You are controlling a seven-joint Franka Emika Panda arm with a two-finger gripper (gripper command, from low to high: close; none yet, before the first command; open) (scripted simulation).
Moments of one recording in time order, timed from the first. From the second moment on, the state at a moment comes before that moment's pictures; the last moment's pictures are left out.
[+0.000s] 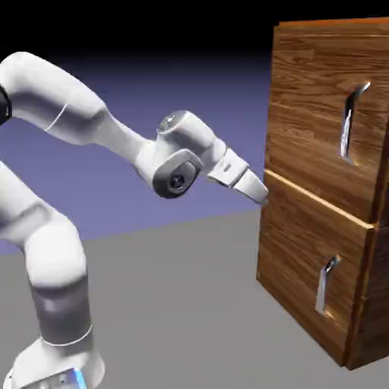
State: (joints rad) arm 0.03 -0.58 -0.02 -2.80 -0.05 3.04 0.78
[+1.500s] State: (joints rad) arm 0.67 -0.81 -0.79 -2.29 -2.01 3.12 2.23
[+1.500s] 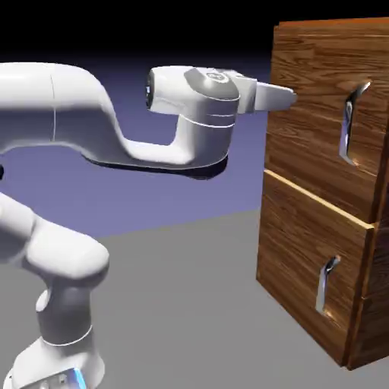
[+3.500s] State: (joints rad) arm 0.09 -1.07 -0.22 -2.74 -1.92 2.55 2.54
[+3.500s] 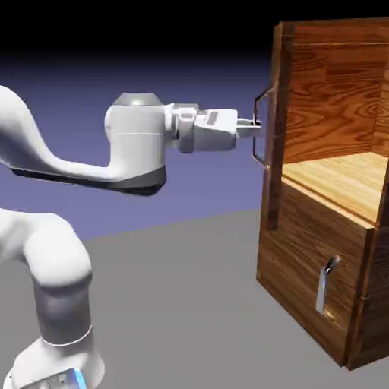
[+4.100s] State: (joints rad) arm 0.08 -1.18 0.41 -2.76 -1.21 1.94 2.40
